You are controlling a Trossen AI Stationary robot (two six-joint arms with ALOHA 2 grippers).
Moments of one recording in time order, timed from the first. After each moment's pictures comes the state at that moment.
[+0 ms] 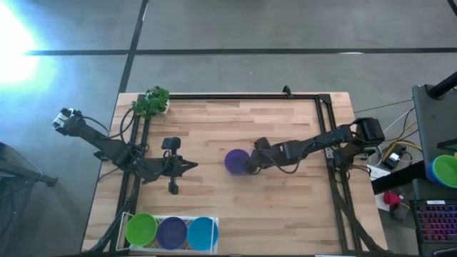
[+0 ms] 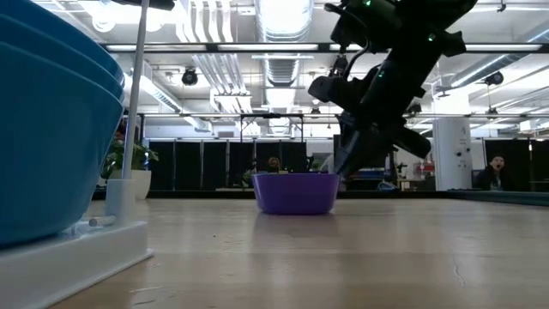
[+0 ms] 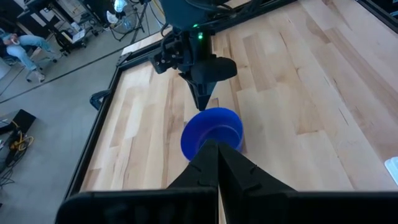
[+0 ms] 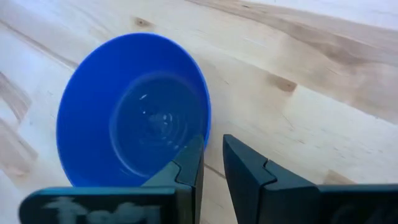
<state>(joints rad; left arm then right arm) -0.50 0.99 0.86 -0.41 -0.62 0.07 0.10 1.66 0.91 -0.30 0.33 1.16</state>
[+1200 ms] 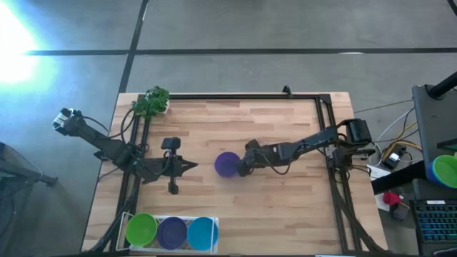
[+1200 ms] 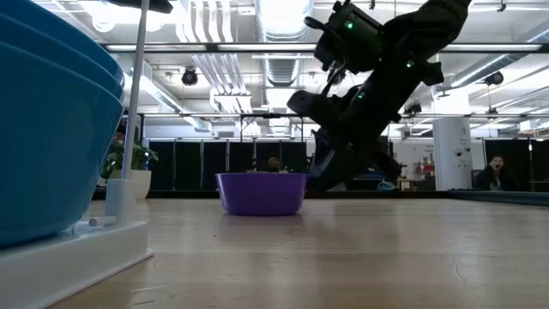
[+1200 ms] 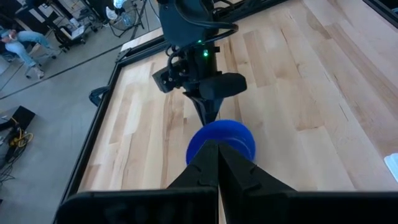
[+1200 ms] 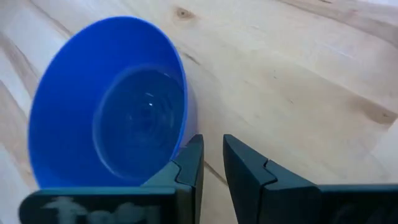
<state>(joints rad) -0.50 0.99 0.86 -0.43 -0.62 0.06 0.07 1.78 0.91 -0.05 0.26 1.04</state>
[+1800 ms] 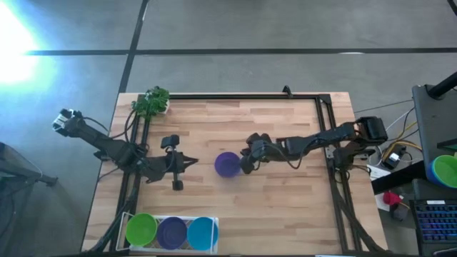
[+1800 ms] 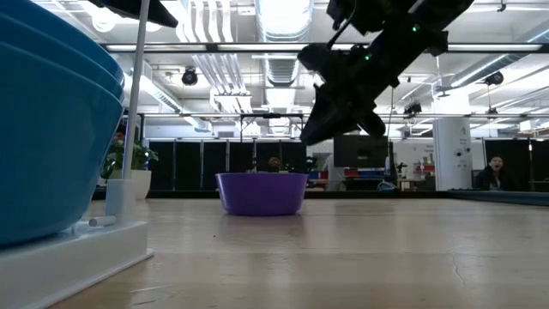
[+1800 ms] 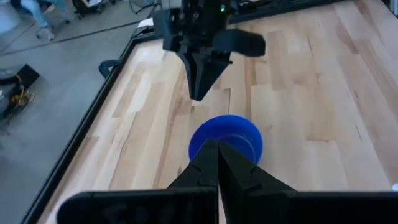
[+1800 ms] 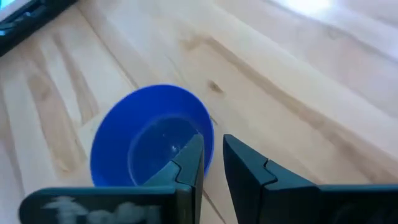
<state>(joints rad) -0.48 1.01 0.86 -0.44 -0.66 -0.13 0.06 1.62 0.91 -0.05 0.32 0.73</state>
